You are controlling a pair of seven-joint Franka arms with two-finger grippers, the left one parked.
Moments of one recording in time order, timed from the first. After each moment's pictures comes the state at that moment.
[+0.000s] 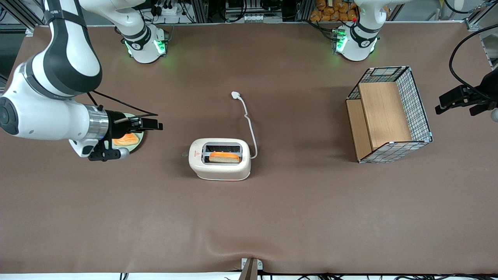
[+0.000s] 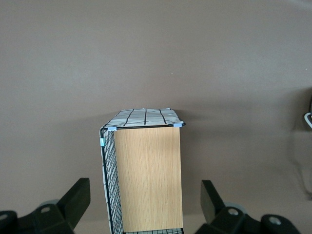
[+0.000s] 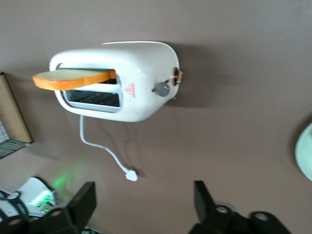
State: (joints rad) arm 0.22 0.30 -0.06 -1.56 0.51 1.62 0.09
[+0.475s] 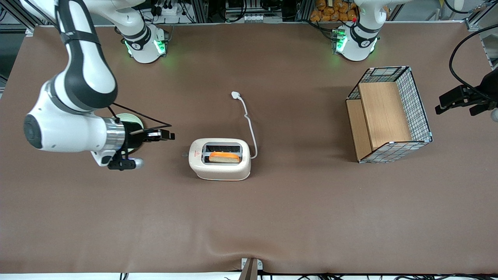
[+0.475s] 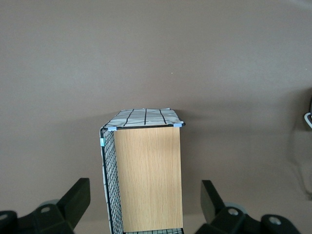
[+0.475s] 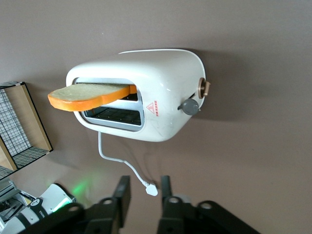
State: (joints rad) arm 0.26 0.37 -0.06 -1.56 0.58 1.71 0.09
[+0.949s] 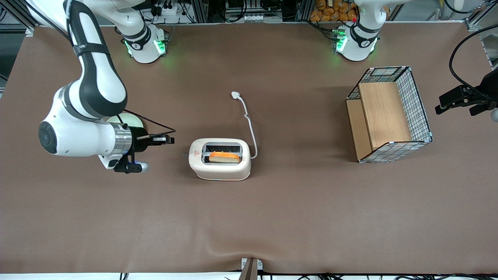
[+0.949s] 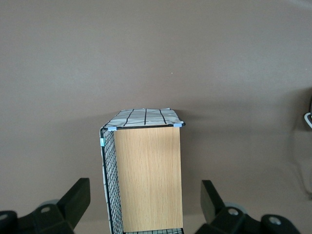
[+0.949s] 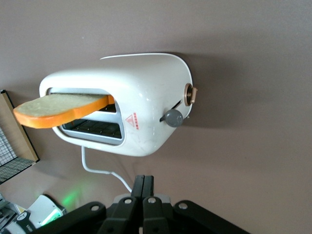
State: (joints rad) arm 0.27 0.40 -0.06 -1.61 0.56 1.78 0.08
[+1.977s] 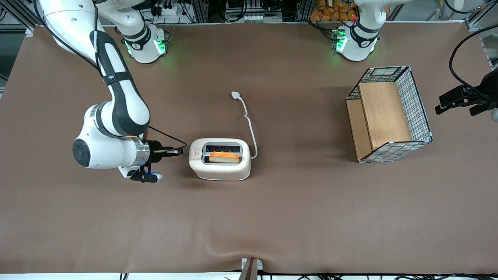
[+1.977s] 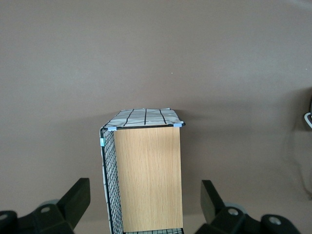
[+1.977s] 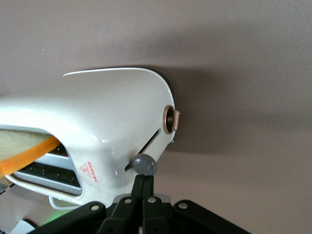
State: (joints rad) arm 0.29 0.52 -0.06 -1.62 0.56 1.91 0.08
